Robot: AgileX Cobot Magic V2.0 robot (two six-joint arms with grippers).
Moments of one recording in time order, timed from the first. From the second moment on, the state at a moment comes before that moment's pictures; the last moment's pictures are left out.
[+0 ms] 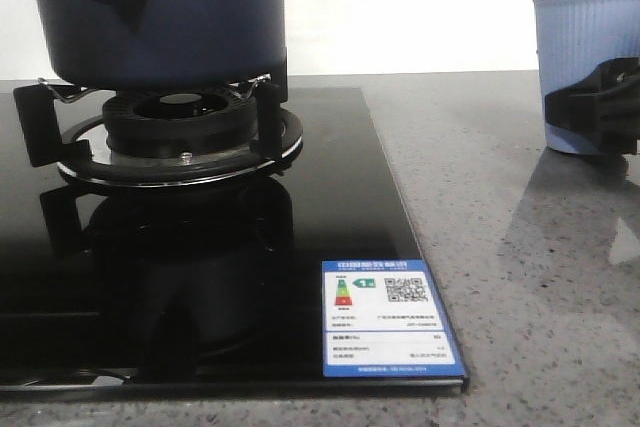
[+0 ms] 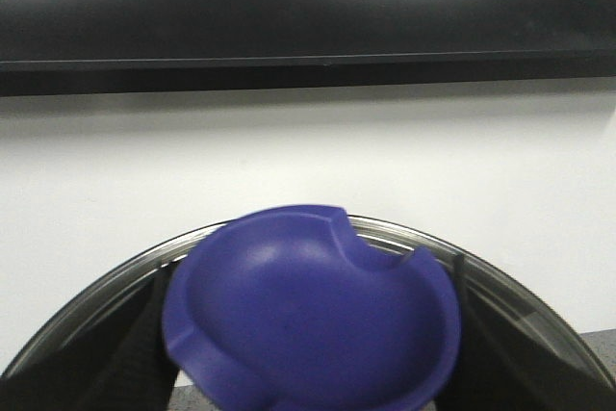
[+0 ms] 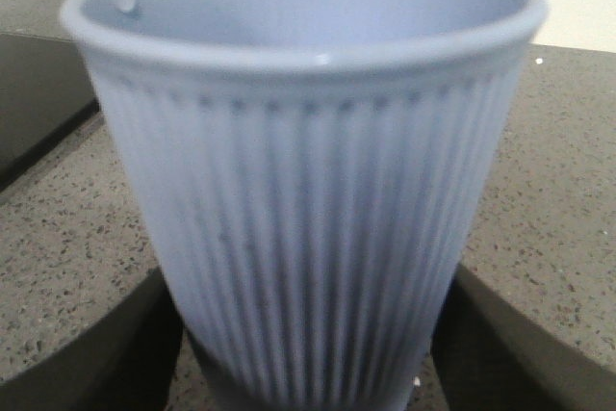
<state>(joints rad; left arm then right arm) -0.16 0.95 -0.92 -0.30 -0.01 0.30 0.13 1.41 -0.34 -0.04 -0.79 -0.03</state>
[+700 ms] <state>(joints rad) -0.16 0.95 -0.92 -0.30 -0.01 0.30 0.13 1.43 -0.20 -0.04 -0.96 0.01</state>
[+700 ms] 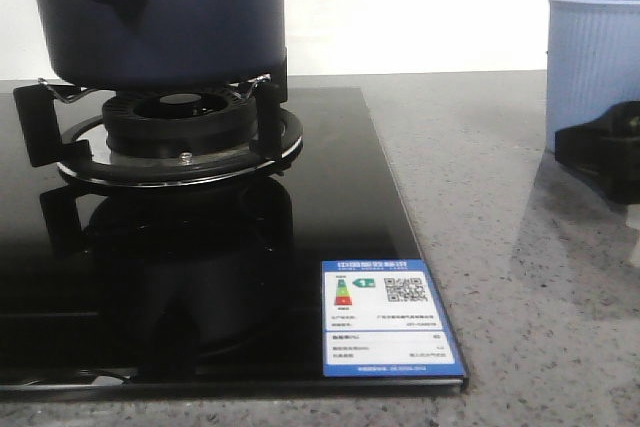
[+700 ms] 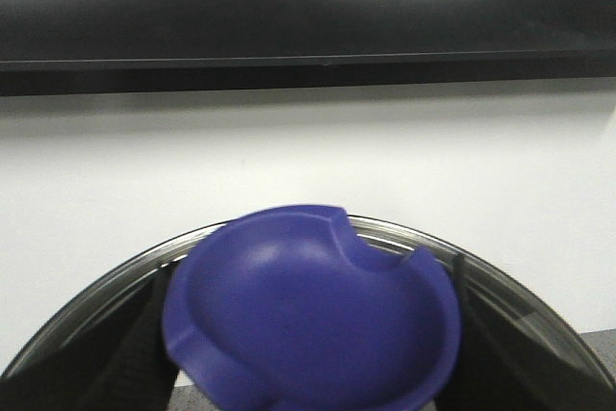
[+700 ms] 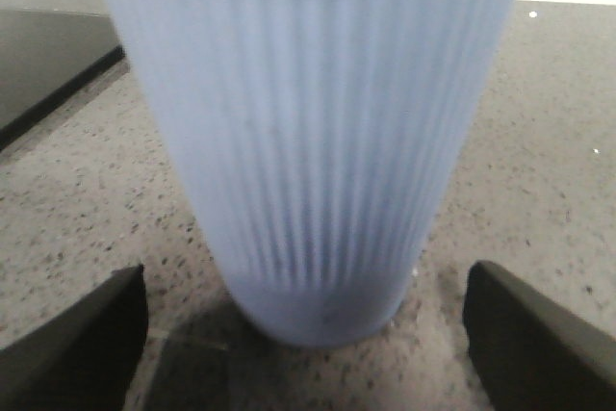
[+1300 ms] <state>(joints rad) -0.23 0.98 -0.92 -0.30 -0.01 0.30 0.13 1.42 0.00 -0.03 -1.21 0.01</state>
